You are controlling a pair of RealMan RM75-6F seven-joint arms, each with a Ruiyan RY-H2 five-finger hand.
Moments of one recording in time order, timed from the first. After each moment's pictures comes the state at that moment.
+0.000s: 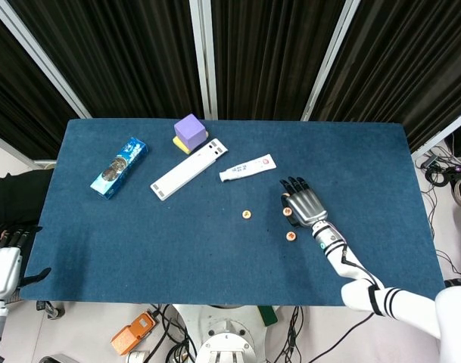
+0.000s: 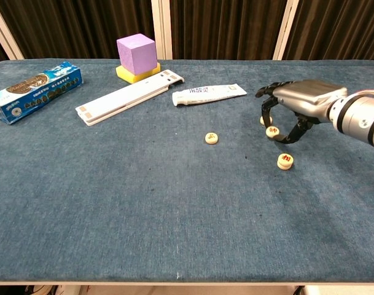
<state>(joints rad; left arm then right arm) -0.02 -1.18 -0.02 -1.52 1.44 1.47 -0.01 0.71 -1.62 0.14 -1.24 -1.22 0.86 -0.33</state>
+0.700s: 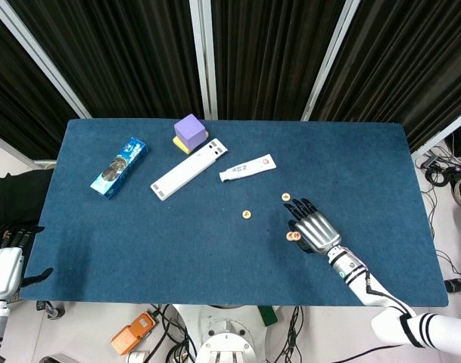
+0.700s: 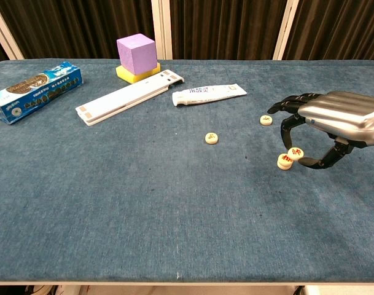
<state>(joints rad) -0.02 -1.18 -0.02 -1.52 1.45 1.48 -0.01 0.61 -1.44 0.00 -1.48 -1.40 0.98 -0.33</state>
